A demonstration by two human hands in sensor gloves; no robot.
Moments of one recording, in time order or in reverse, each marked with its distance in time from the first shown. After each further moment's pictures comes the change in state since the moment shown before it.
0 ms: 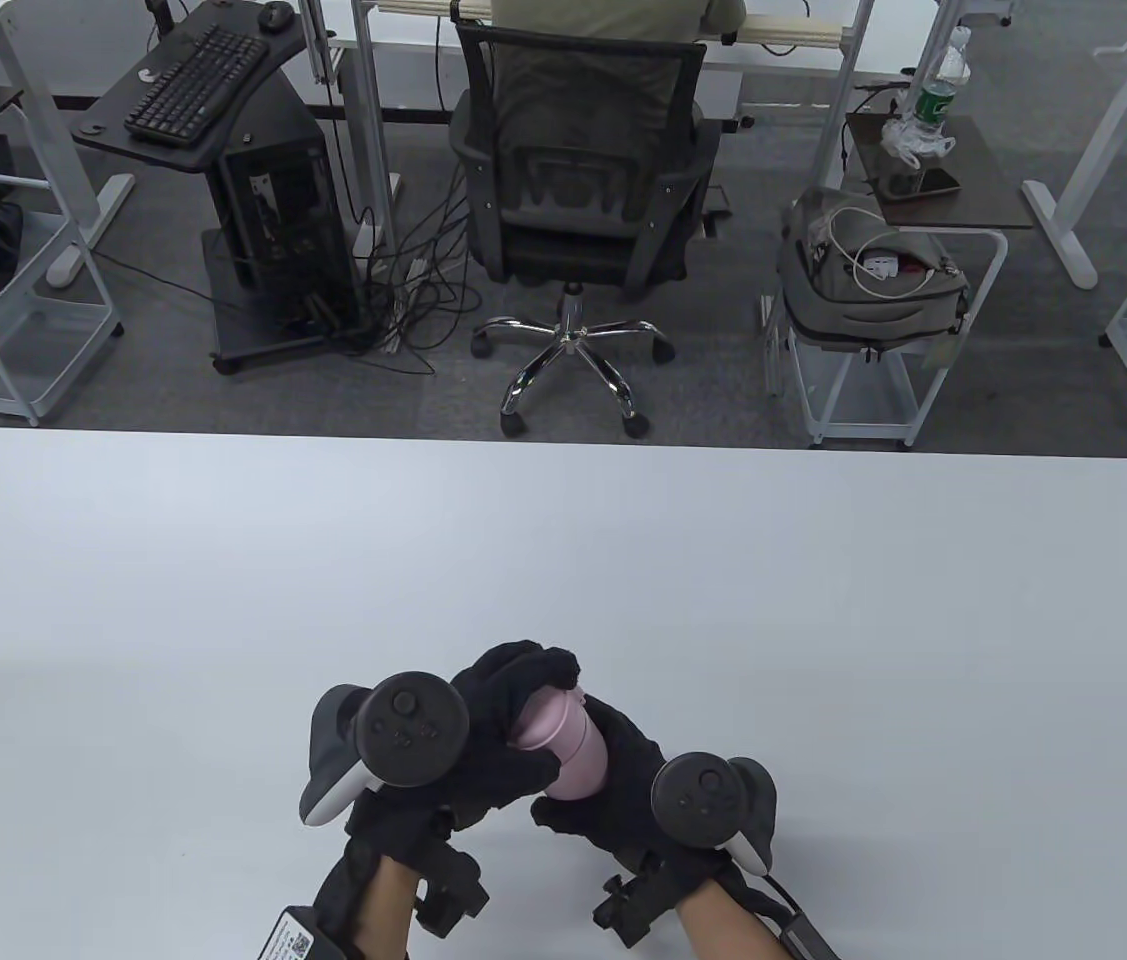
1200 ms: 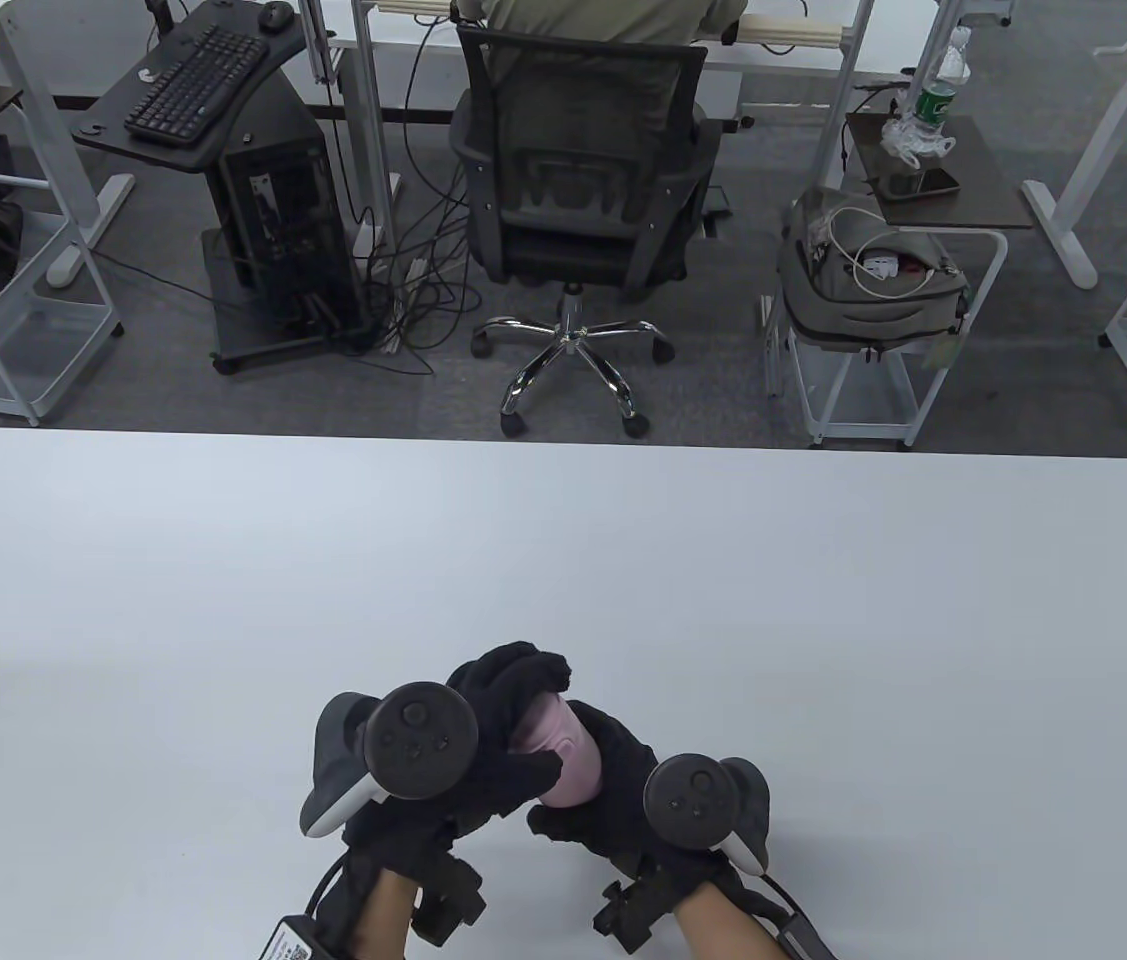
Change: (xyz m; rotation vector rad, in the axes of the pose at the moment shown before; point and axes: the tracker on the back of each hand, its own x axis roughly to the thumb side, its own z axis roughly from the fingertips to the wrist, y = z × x) left_hand 0.012 0.003 0.006 0.012 -0.003 -0.075; right_hand 0.001 0.004 0.001 0.034 0.000 0.009
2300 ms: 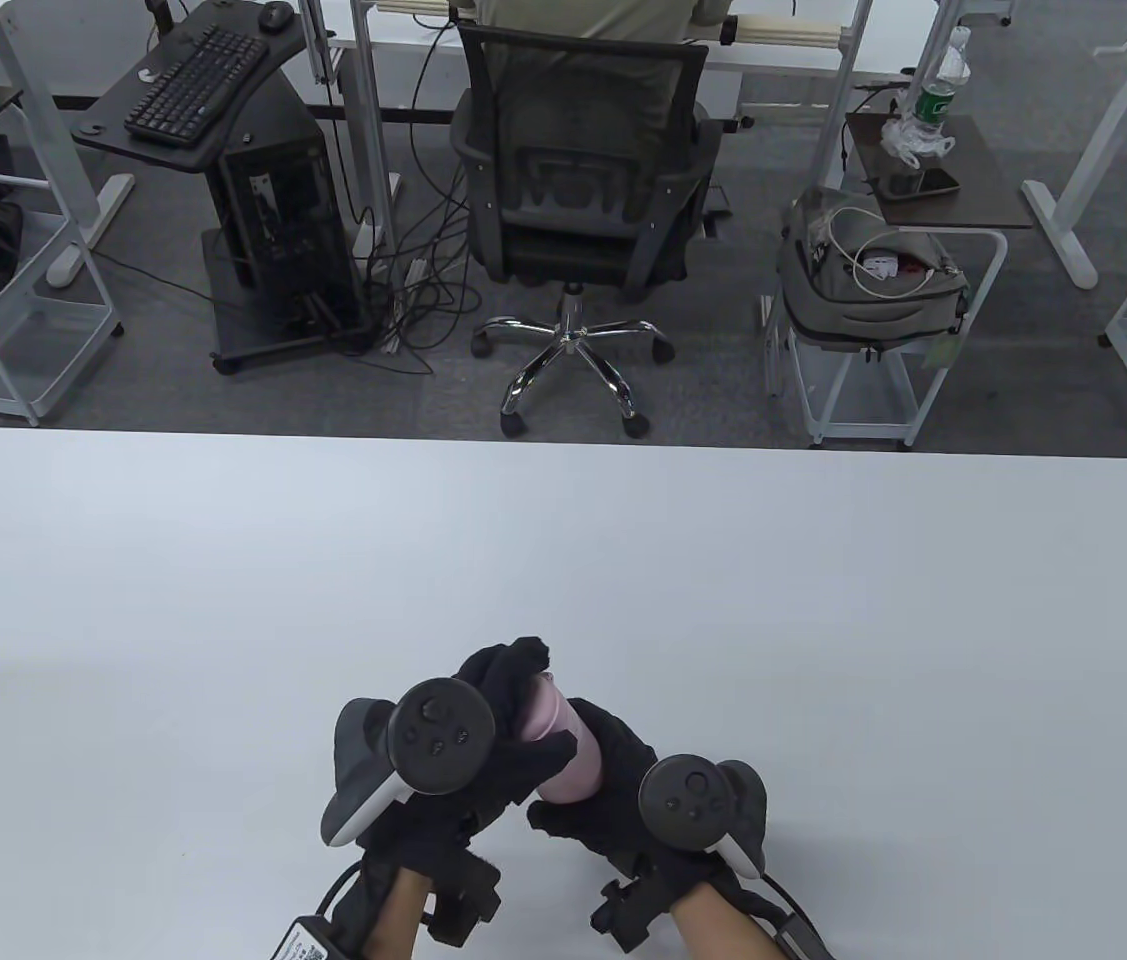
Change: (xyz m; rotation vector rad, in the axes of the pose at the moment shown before) left_hand -0.001 -0.010 -0.004 0.002 0.123 -0.014; right_hand 0.001 0.001 0.000 -0.020 0.036 0.032
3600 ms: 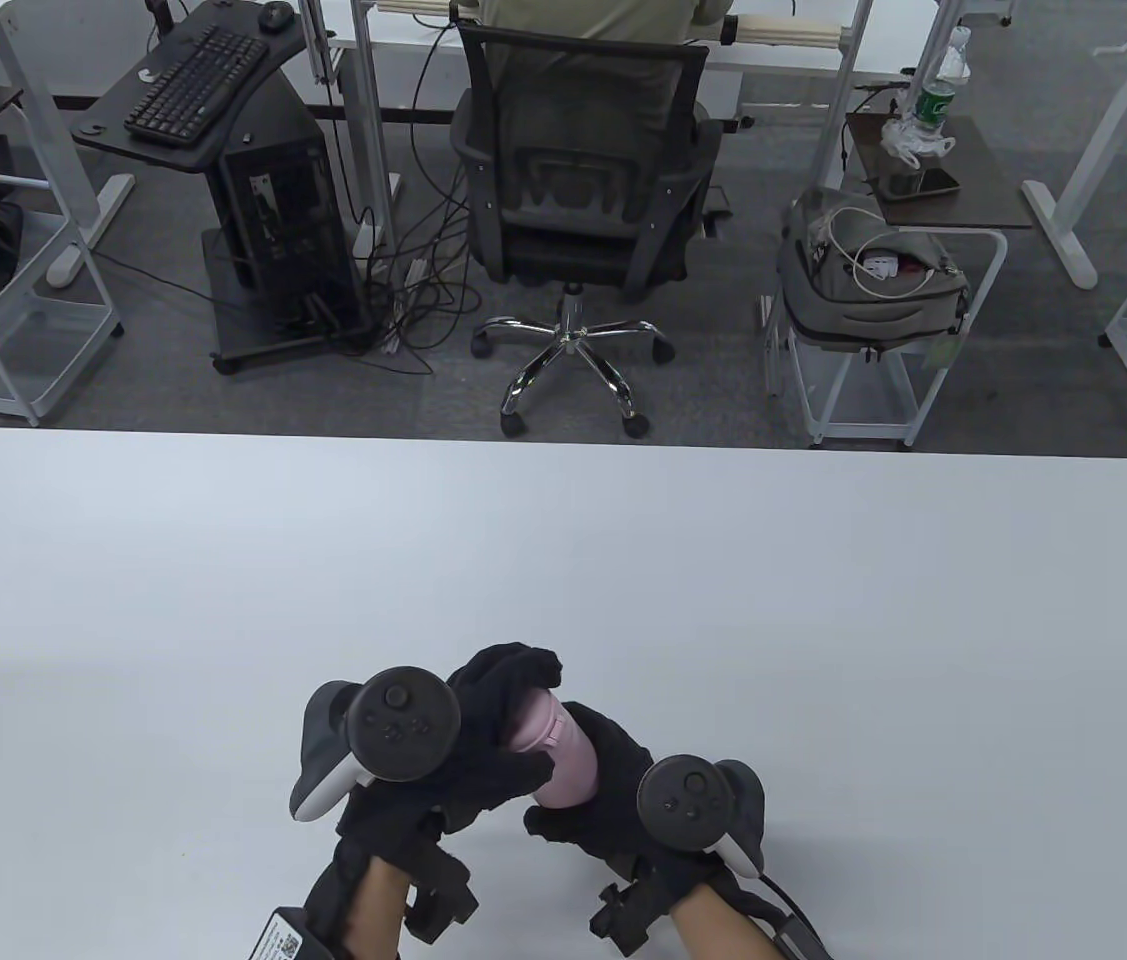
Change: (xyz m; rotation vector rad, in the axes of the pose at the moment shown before) left_hand -0.016 0.006 -0.002 -0.067 -0.115 0.096; right_hand 0.002 0.002 0.000 0.029 -0.024 -0.005
